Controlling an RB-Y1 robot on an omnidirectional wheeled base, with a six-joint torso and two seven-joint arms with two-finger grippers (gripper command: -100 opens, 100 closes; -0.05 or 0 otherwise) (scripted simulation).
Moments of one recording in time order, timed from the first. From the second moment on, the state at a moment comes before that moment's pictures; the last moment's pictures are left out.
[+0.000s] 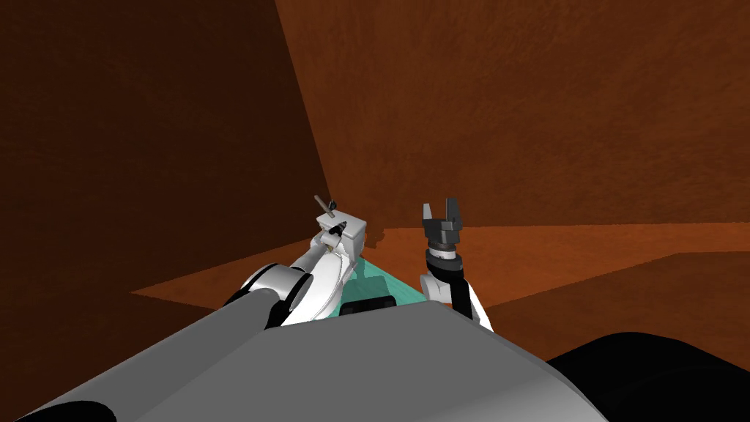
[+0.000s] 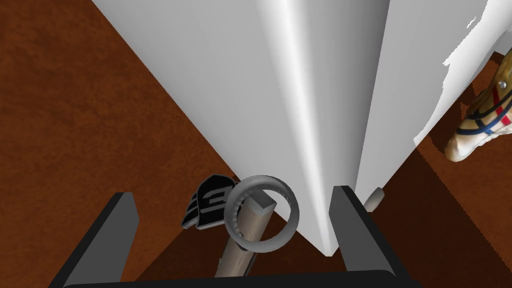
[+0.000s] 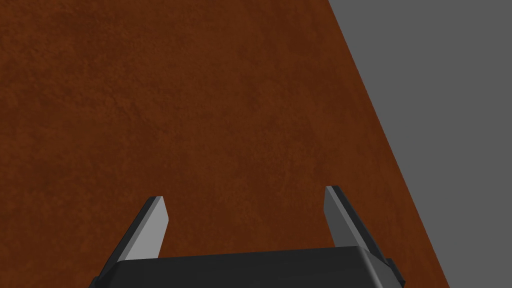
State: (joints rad) left arm -0.75 0.20 -0.19 -0.61 -0.09 0.27 -0.12; right arm 0.49 -0.02 0.04 -2.38 0.11 -0.62 -0.11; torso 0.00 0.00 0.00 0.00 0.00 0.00
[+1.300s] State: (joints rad) left arm -0.81 0.24 -0.17 -0.54 -0.05 0.33 -0.23; right arm 0.49 -0.02 0.04 -2.38 0.11 -0.62 -0.11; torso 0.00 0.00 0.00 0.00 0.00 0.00
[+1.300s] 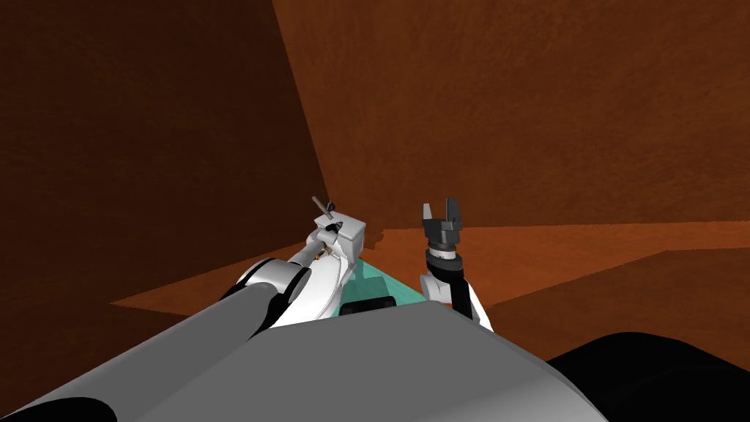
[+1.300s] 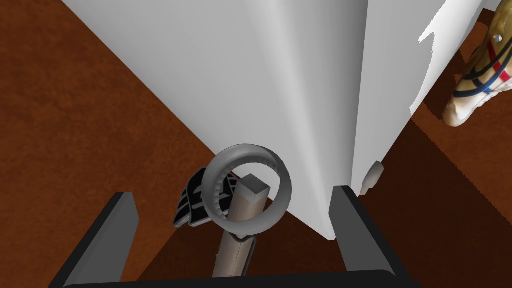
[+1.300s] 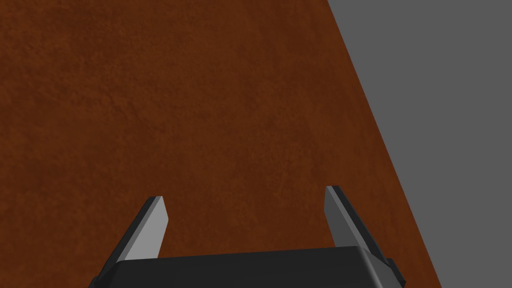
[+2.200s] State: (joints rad) left arm -0.75 0.24 -0.12 -0.59 0.03 0.33 -0.38; right arm 0.49 -0.02 0.04 -2.38 0.11 -0.62 -0.11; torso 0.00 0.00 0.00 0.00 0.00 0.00
